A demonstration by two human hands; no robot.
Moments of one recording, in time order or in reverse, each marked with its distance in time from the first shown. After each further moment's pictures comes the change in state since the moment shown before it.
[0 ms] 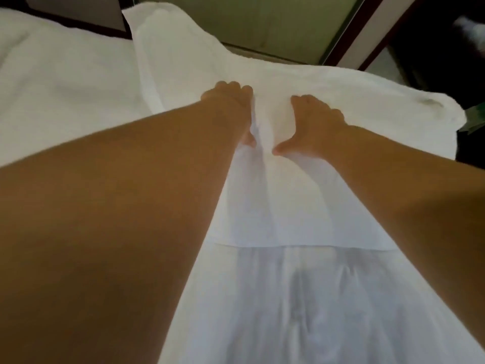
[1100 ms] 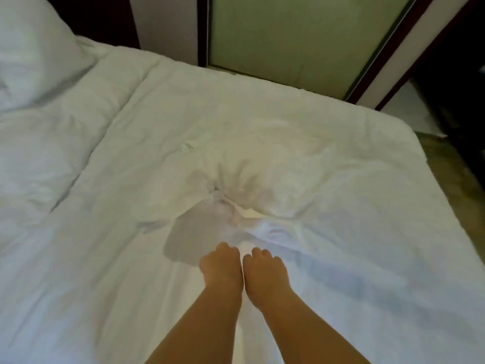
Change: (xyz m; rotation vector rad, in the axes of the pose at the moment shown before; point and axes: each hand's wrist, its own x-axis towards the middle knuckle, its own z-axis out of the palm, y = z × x) left_hand -0.478 0.103 0.138 -0.068 -0.331 -0.305; right_hand -0.458 -0.079 0.122 -0.023 -0.267 -0.366
